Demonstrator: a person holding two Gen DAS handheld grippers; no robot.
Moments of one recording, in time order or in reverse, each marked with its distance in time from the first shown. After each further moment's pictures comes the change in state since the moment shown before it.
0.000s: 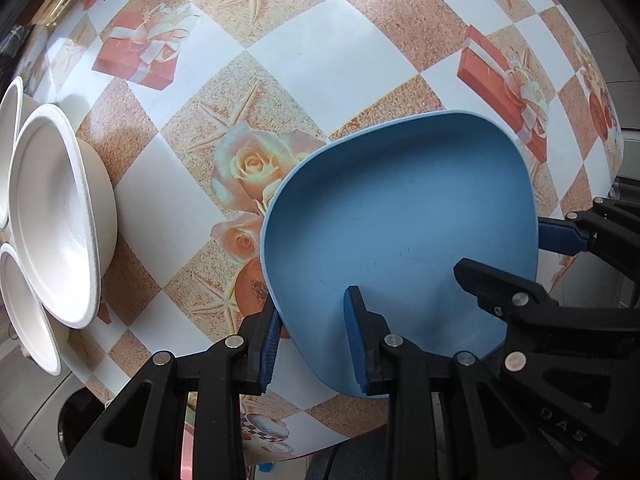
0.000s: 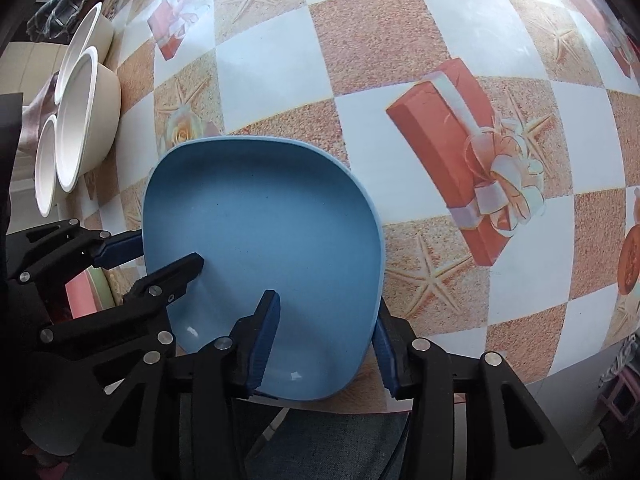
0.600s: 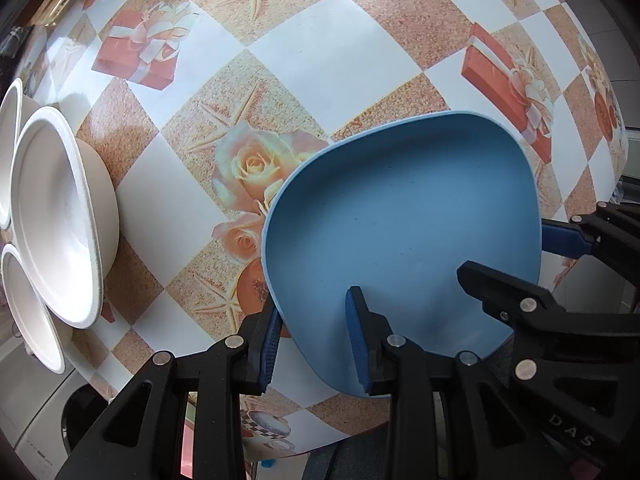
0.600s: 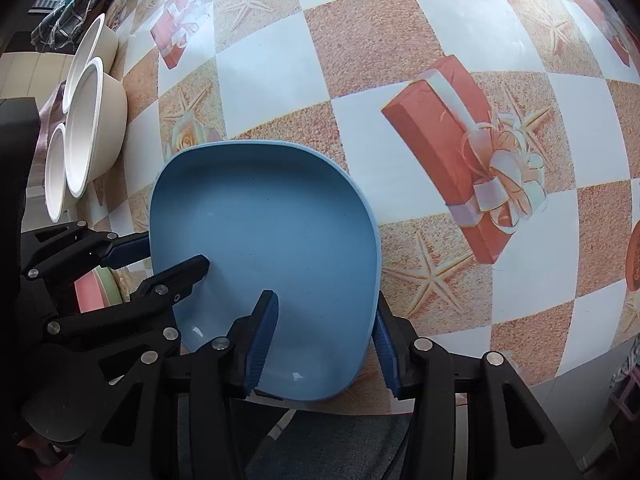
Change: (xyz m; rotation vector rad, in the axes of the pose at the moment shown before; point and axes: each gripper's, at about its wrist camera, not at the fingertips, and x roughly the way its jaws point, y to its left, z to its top) left arm -0.003 -0.002 0.002 0.010 0.020 0.018; right arm -0.003 -0.008 -0.008 0.032 -0.021 0.057
